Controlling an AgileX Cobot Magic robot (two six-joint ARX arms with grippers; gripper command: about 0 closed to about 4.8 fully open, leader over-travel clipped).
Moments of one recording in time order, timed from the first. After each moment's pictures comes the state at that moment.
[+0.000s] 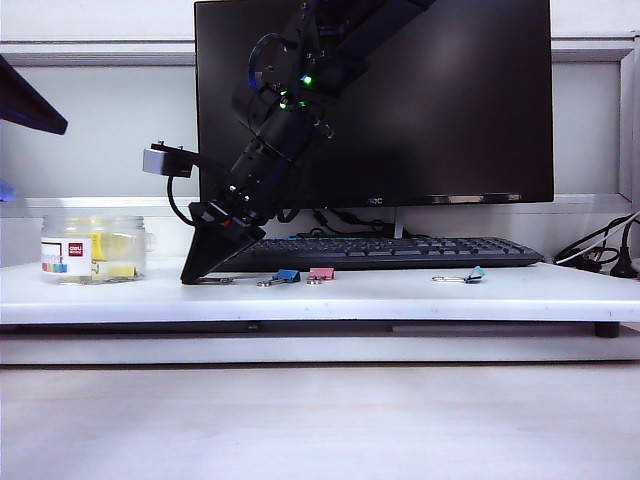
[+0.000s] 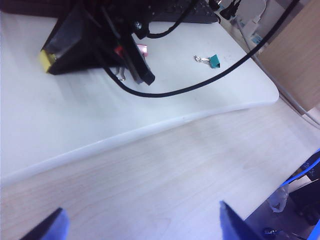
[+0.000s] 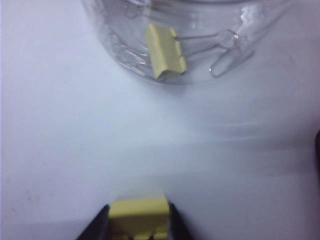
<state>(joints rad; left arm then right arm) -0.18 0.55 0.33 -0.19 0.58 -0.22 0.66 2.44 2.26 -0.82 -0.42 -0.73</state>
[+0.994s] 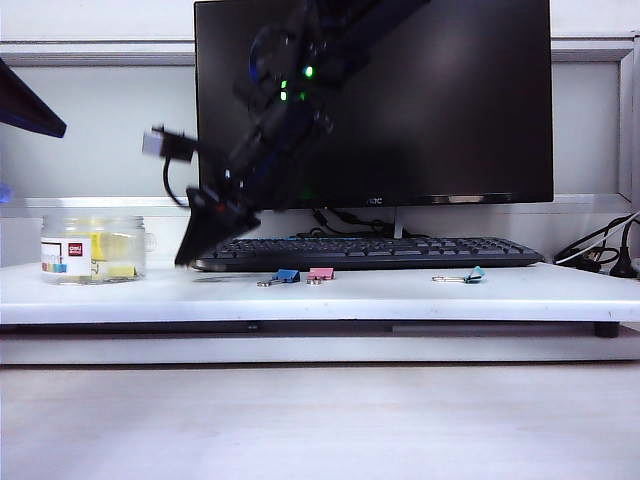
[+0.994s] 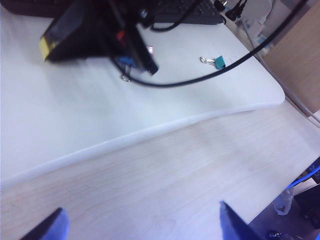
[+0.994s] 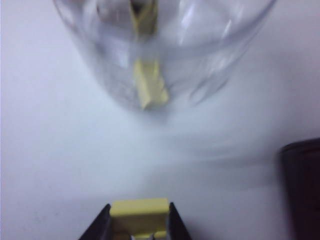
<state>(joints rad) -0.18 0.55 0.33 -0.19 0.56 -0.22 0.66 2.42 2.26 -0.77 -0.44 -0.67</state>
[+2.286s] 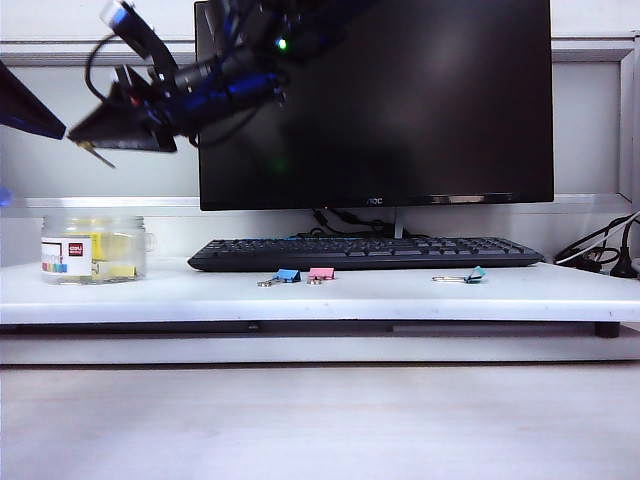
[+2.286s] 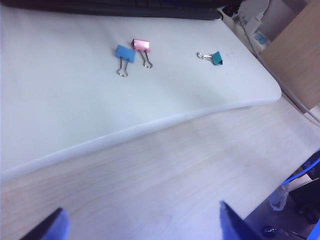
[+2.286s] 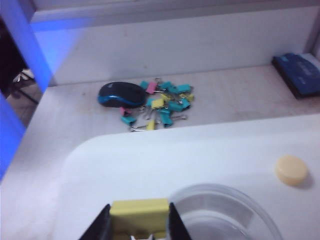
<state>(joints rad) -0.18 0.55 0.33 -0.21 0.58 -0.22 0.72 2.45 2.37 -0.34 -0.77 -0.27</state>
